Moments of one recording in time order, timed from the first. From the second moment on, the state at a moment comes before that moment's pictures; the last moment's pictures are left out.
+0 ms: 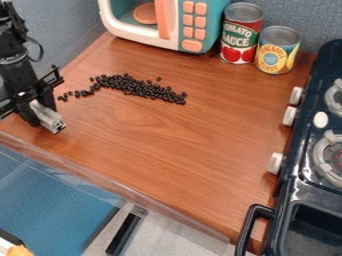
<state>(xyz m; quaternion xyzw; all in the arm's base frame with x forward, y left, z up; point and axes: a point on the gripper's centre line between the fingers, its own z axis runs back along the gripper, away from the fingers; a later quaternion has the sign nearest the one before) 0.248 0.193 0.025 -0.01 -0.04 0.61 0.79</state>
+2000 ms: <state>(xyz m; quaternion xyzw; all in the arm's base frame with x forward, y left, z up) 0.325 0.135 0.009 -0.01 -0.06 0.54 0.84</state>
